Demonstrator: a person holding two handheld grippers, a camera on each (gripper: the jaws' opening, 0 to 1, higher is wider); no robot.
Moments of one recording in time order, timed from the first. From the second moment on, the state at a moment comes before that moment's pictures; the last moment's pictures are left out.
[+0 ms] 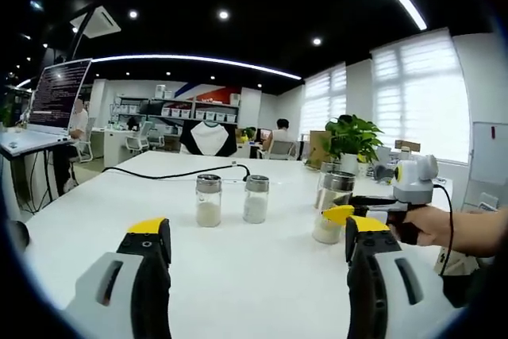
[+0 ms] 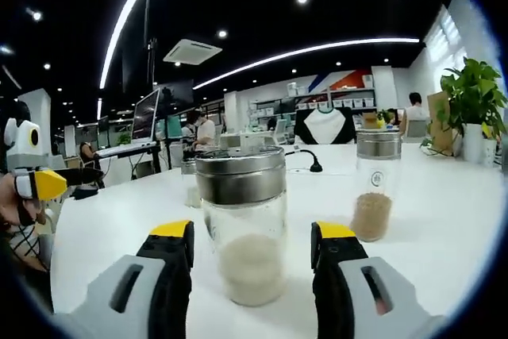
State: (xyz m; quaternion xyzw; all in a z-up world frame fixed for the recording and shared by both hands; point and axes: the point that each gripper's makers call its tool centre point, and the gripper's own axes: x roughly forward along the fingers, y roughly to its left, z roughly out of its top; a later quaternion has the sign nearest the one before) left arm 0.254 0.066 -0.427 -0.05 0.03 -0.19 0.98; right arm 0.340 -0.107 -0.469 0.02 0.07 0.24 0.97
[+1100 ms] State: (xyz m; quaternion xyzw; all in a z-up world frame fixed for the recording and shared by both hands) left arm 0.253 0.077 -0.434 -0.05 0.04 -0.16 0.98; right arm 0.356 -0.100 -0.465 -0.01 0.05 0.16 0.99
